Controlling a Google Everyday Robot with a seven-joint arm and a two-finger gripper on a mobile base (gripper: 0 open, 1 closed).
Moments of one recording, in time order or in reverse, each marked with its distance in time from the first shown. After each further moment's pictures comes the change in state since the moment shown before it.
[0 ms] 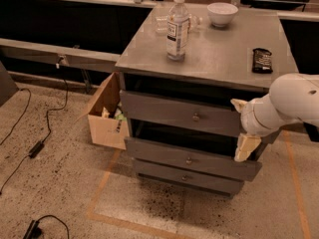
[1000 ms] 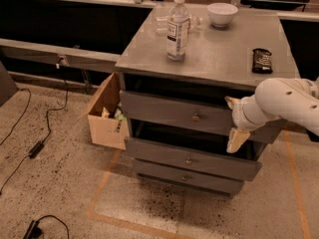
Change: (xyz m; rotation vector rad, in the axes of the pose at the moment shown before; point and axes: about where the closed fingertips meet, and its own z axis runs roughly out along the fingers) arm 0.009 -0.036 0.055 0.045 -0.003 -0.014
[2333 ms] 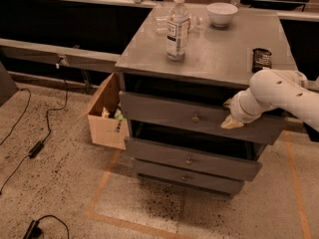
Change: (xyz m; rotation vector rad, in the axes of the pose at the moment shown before) arm 0.011 -0.026 0.030 -0.047 0.010 0.047
